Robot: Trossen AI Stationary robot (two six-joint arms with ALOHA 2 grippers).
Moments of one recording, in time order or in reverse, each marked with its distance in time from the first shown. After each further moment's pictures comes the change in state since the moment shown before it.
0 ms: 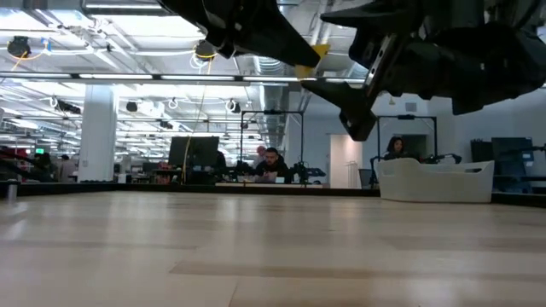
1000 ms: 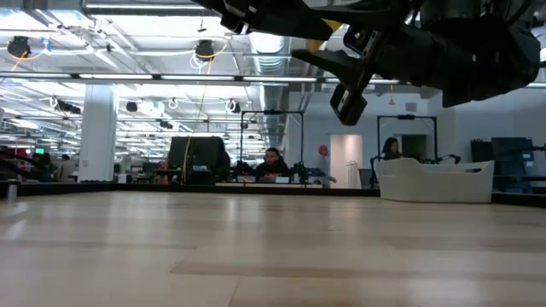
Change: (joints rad) left arm 0.009 -0.002 0.002 0.140 -0.047 0.216; right arm 0.000 0.000 0.047 0.047 -0.024 0.034
